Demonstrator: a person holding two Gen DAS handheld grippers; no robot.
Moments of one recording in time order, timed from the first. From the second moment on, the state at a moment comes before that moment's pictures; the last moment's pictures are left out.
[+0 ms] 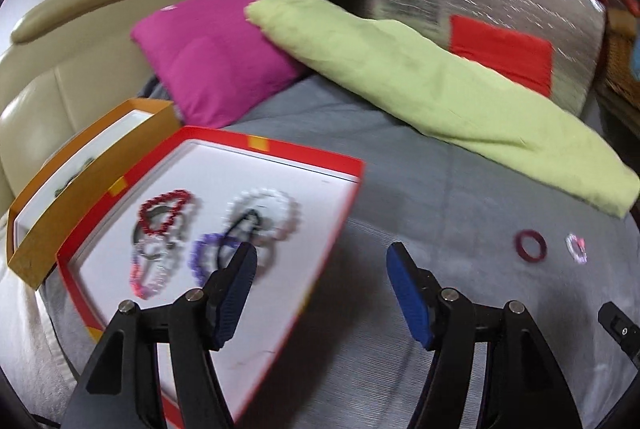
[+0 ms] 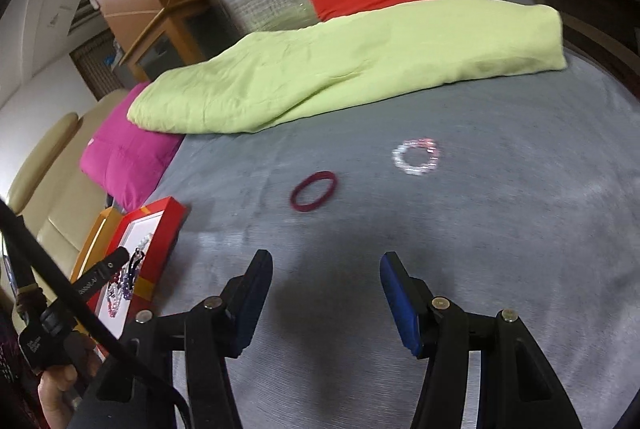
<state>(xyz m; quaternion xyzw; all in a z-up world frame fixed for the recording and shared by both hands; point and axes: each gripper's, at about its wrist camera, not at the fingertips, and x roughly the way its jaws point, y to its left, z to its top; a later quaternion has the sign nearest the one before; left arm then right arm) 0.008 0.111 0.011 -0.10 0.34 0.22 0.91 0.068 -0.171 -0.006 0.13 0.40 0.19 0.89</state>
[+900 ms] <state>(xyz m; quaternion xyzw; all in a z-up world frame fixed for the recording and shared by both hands) 0.030 0.063 -0.011 -0.06 0.40 0.15 0.90 0.172 -0.217 -0.017 0.15 0.44 0.09 0.88</state>
